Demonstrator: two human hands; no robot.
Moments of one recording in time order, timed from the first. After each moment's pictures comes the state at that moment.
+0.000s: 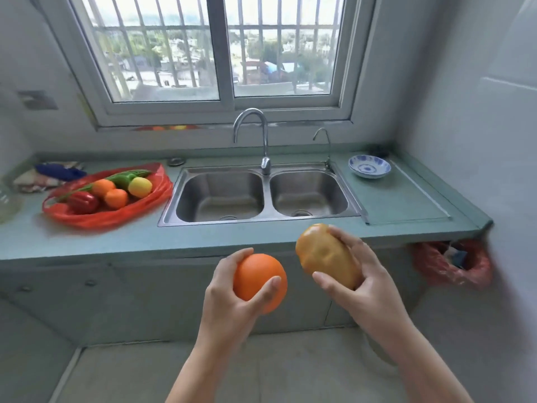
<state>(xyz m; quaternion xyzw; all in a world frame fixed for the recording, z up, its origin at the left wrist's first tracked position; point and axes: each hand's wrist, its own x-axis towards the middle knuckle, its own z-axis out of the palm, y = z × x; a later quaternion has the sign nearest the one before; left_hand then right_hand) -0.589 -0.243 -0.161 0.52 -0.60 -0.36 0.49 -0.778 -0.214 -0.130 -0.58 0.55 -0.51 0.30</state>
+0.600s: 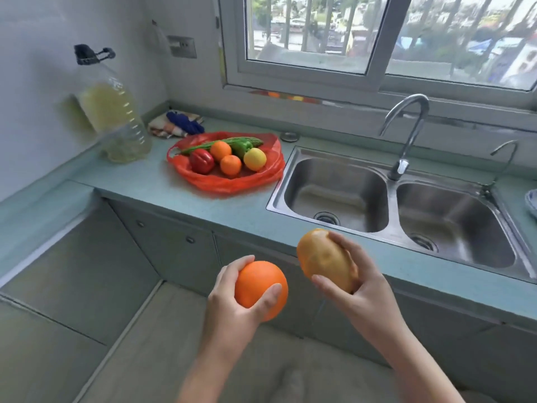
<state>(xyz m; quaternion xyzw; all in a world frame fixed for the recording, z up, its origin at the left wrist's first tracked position) -0.390 -0.319 -0.215 0.65 -0.45 -0.31 0.53 -0.572 -0.376 -0.183 -0.68 0.47 -0.38 0.41</state>
